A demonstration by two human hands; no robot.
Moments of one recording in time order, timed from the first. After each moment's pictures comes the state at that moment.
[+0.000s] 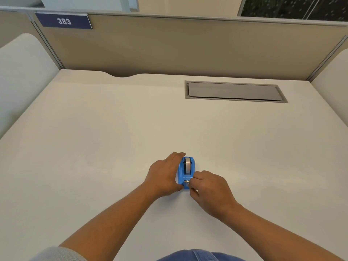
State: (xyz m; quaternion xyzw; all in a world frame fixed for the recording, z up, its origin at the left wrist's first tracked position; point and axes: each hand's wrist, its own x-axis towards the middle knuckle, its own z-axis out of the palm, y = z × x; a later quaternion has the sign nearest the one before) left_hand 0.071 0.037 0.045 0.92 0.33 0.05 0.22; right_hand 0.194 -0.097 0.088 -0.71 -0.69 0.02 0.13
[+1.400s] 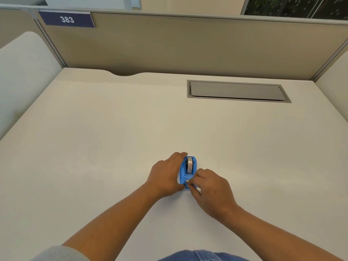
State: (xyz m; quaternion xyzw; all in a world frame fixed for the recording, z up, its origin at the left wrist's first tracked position) left_hand 0.070 0.035 0.045 0.91 0.33 0.07 0.23; right_hand 0.193 -0.097 0.072 -0.72 -0.66 0.00 0.21
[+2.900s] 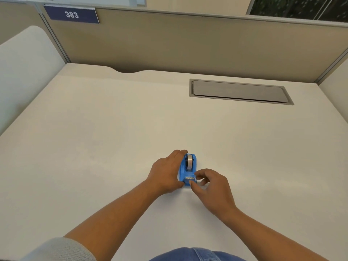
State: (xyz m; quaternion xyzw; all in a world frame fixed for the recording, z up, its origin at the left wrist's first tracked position) left_hand 0.074 0.036 0.043 0.91 0.34 0.06 0.24; right_hand 0.198 -0.101 0.055 -0.80 -0.44 0.22 0.33
